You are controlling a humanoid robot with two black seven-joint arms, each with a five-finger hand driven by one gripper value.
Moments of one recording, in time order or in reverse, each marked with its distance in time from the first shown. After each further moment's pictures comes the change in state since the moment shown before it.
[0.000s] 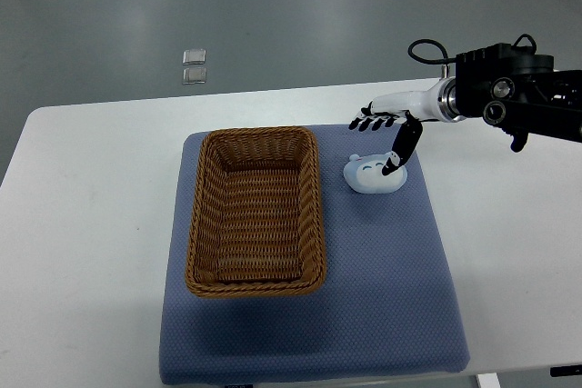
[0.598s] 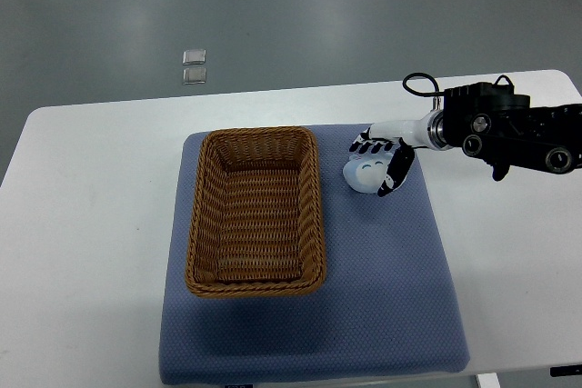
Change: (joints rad) left arm 0.001 0.000 0.000 0.006 0.000 0.002 0.001; right arm -0.113 0.093 0.000 -0.112 -0.032 -0.058 0.005
